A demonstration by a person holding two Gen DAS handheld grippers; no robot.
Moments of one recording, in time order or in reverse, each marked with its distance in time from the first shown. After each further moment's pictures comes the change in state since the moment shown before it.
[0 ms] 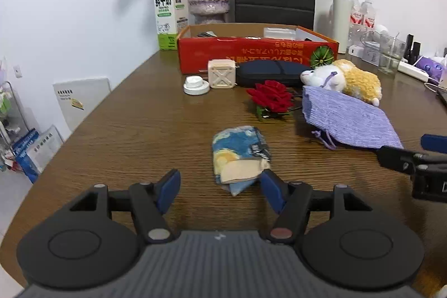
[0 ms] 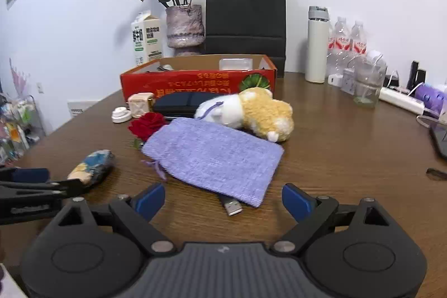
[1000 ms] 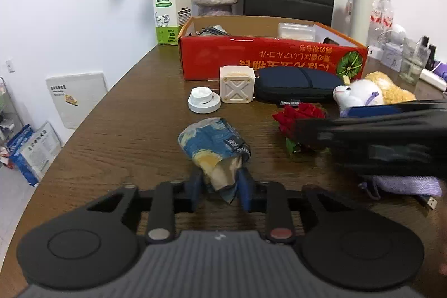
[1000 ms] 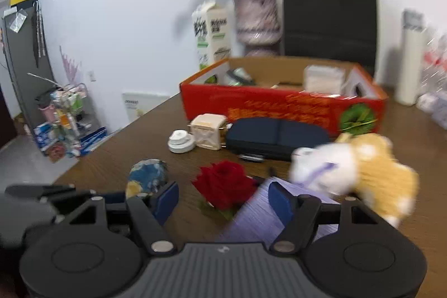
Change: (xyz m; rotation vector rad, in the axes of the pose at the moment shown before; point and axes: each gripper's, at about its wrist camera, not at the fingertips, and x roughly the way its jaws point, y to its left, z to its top) left arm 0.066 0.019 0.047 -0.017 0.046 -0.007; right arm 0.099 0.053 0.078 -0.084 0.085 0.283
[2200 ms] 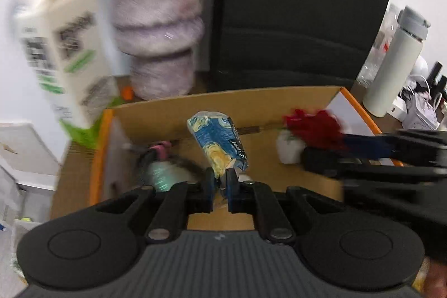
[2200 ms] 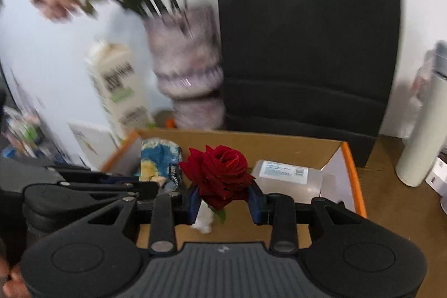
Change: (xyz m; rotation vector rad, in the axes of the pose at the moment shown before) left arm 0.227 -0.042 0.265 0.085 0.215 -0.193; right arm 0.167 -0.117 0.211 0.082 0.114 -0.145
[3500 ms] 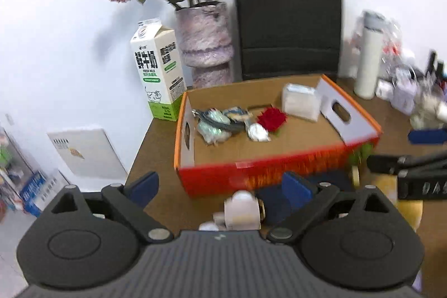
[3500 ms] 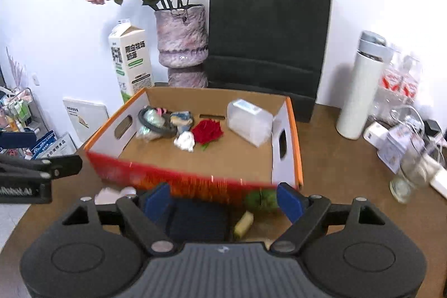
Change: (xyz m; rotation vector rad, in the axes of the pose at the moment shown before) left arm -0.188 -0.030 -0.158 0.043 -0.226 0.257; right arm -0.159 0.012 -0.115 -0.032 -0.042 -0.096
